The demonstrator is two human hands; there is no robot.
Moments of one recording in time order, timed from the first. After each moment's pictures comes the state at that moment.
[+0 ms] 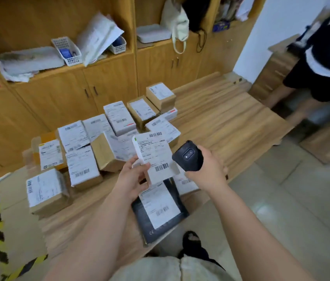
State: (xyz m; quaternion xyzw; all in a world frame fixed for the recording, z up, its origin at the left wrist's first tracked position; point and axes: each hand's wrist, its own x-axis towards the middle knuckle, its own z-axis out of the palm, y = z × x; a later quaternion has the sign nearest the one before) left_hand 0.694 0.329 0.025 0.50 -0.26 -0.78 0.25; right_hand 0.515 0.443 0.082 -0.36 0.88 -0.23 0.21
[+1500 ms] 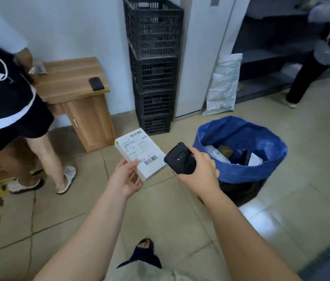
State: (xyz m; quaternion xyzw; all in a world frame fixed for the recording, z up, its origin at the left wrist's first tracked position) left_hand -0.174 0.866 0.066 0.29 -0.46 -0.80 -0.25; right_hand -0.089 1.056 0.093 0.23 0.91 -0.33 -0.04
